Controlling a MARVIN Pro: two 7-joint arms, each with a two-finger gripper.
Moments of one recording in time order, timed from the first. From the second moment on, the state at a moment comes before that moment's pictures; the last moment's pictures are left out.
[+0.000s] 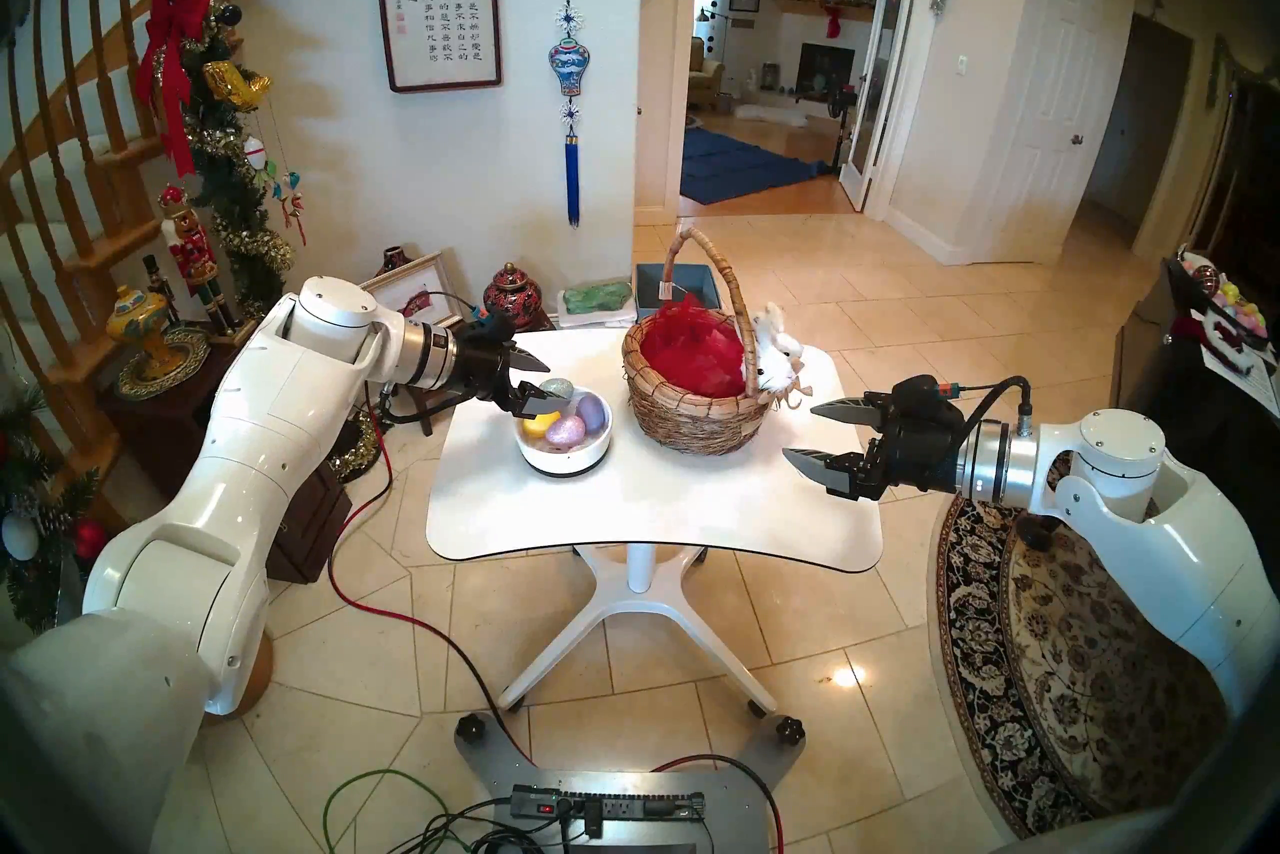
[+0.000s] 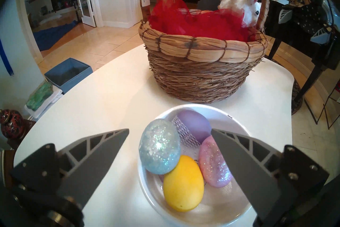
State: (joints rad) left arm 0.89 -1.11 -1.31 -1.03 0.03 0.34 -1.25; right arm -1.81 -0.52 1.58 -1.85 0.81 0.22 0.70
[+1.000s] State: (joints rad) left arm 0.87 -1.13 -1.30 -0.97 0.07 0.32 -1.20; right arm -1.81 -0.52 1.58 -1.85 0.81 0.22 0.70
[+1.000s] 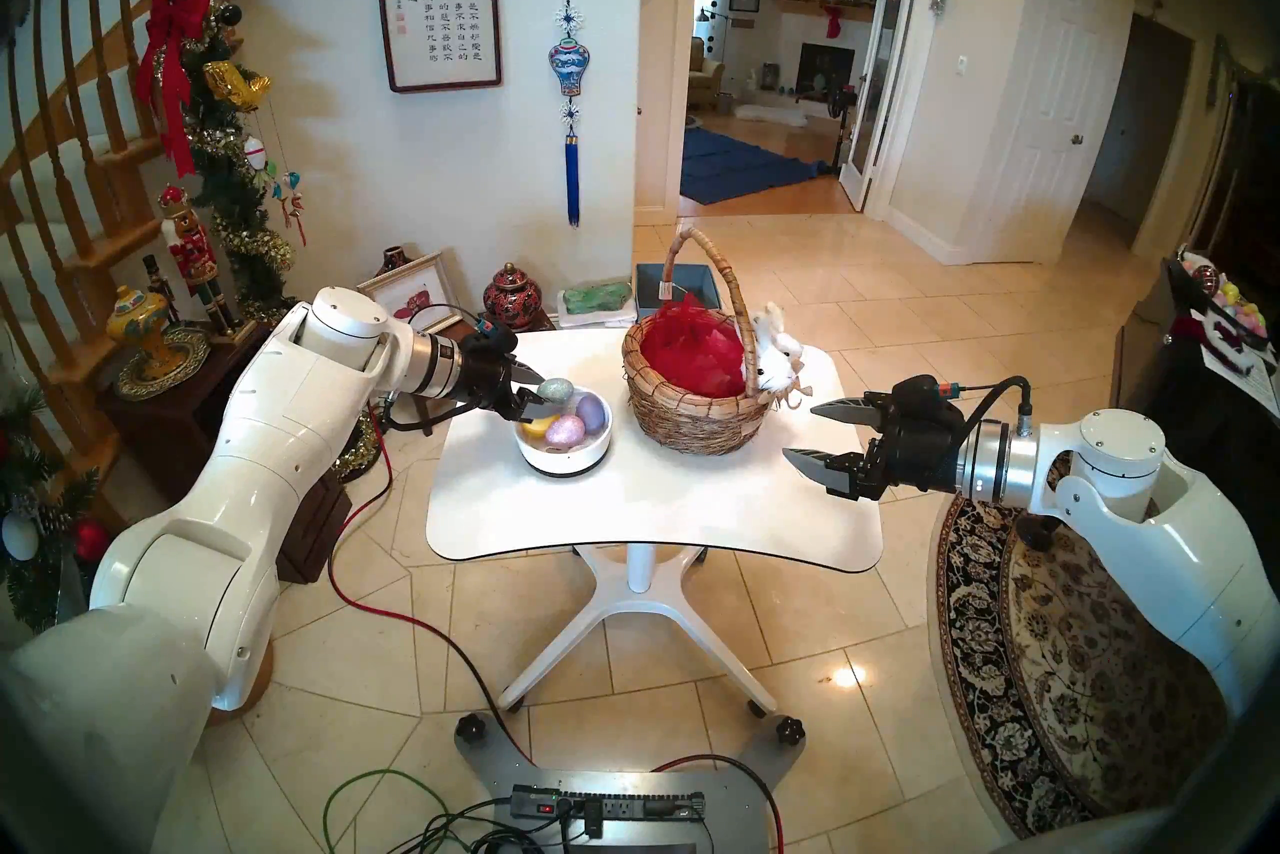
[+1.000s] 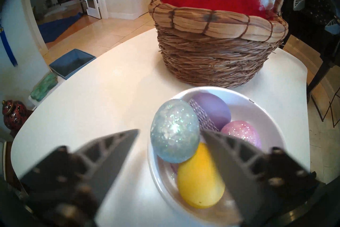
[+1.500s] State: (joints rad) left arm 0.89 -1.12 -1.34 -1.08 0.04 0.33 -1.23; right arm -1.81 -0.52 1.58 -1.85 0.81 0.22 0.70
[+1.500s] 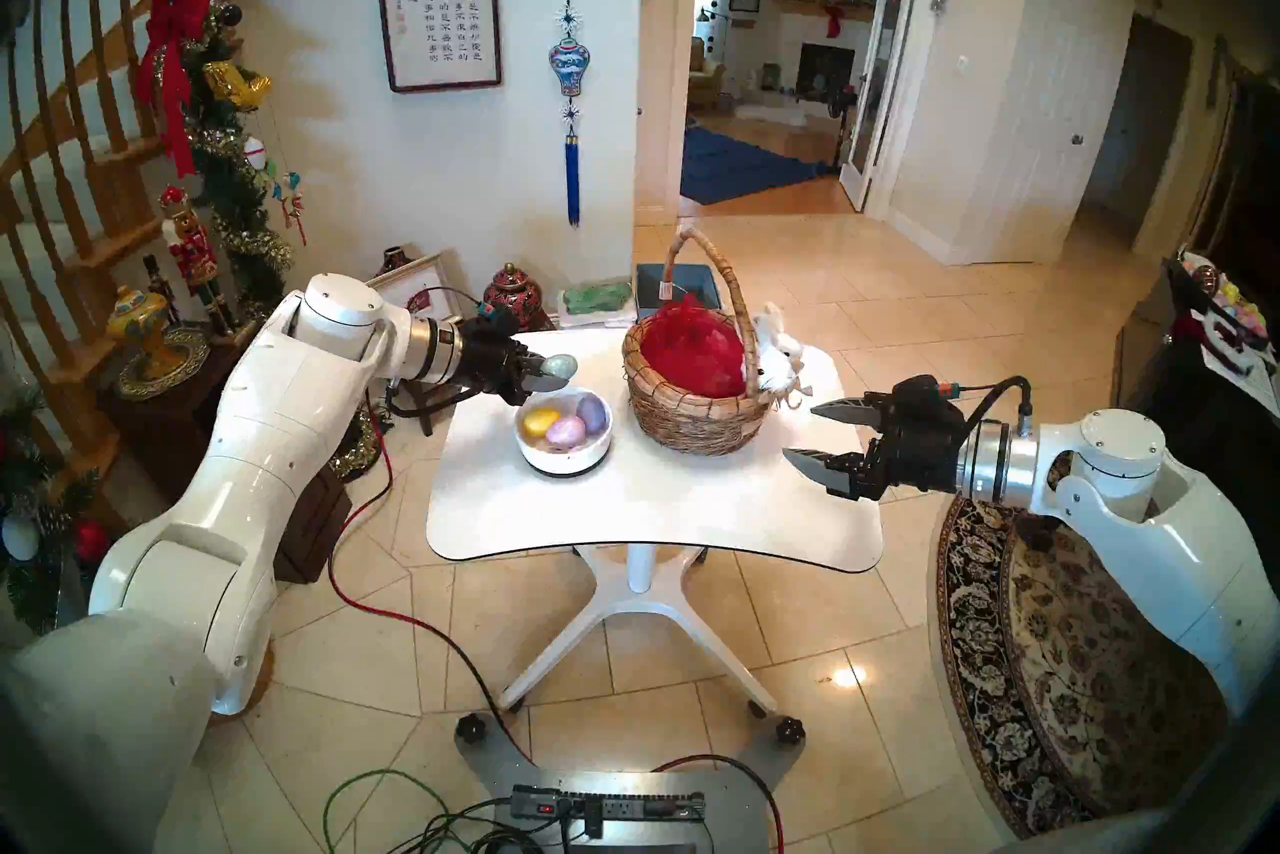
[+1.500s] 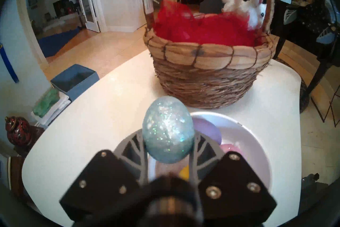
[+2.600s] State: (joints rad) left arm 0.78 -1.24 -1.24 -1.16 0.07 0.46 -1.20; right arm -1.81 -0.52 1.58 -1.85 0.81 0.22 0.70
